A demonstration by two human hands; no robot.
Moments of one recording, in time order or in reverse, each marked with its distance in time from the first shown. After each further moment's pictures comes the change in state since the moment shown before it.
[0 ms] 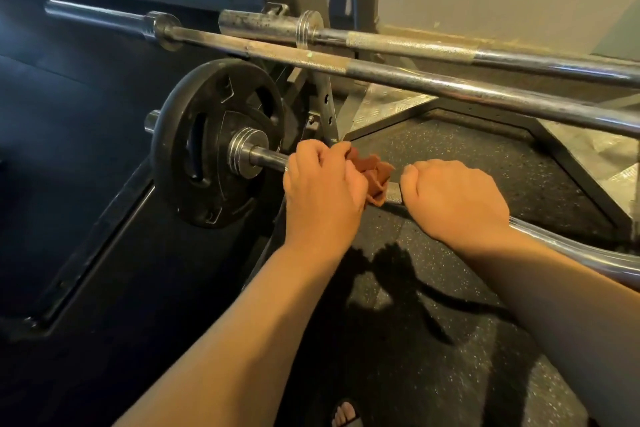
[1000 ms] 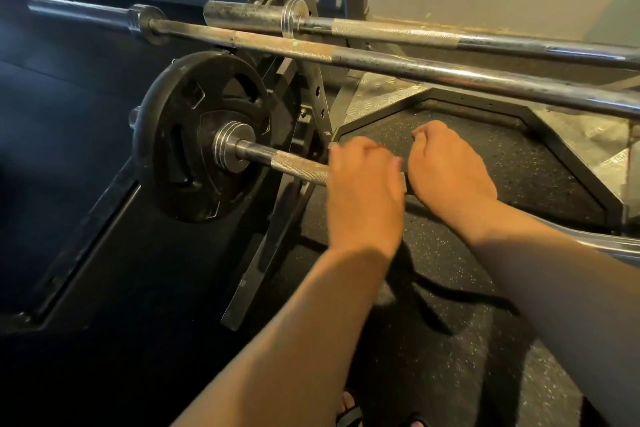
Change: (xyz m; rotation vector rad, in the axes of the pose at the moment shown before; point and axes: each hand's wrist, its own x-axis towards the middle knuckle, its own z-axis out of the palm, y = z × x) left_hand -0.019 0.052 0.032 -0.174 -0.081 -0.037; right_hand 0.017 0.016 0.018 0.629 0.100 0.422
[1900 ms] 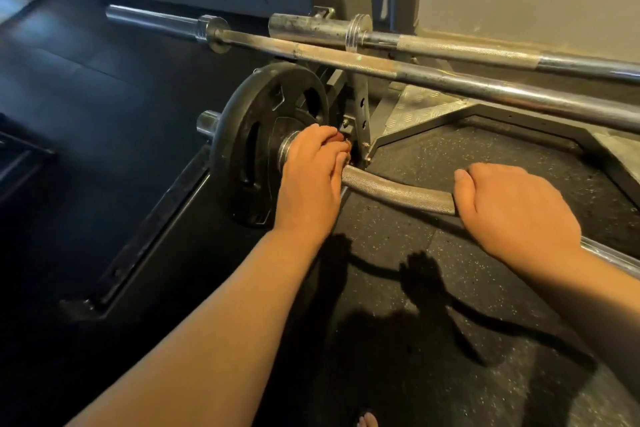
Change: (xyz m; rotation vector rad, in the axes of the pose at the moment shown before) left_hand 0.044 -0.123 -0.080 0.106 0.079 0.138; right_hand -0.013 -0.008 0.005 -0.438 0.033 -0.346
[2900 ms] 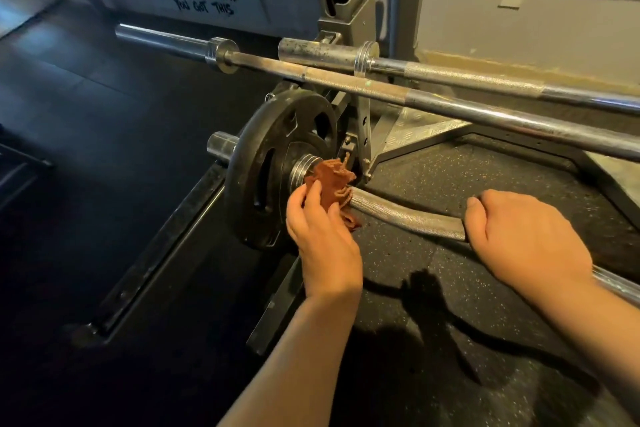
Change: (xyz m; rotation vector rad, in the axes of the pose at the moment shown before) left_hand -0.040 0.042 0.006 -0.193 0.116 -0.575; right_hand 0.002 0.002 0.002 -0.009 -0.008 0.039
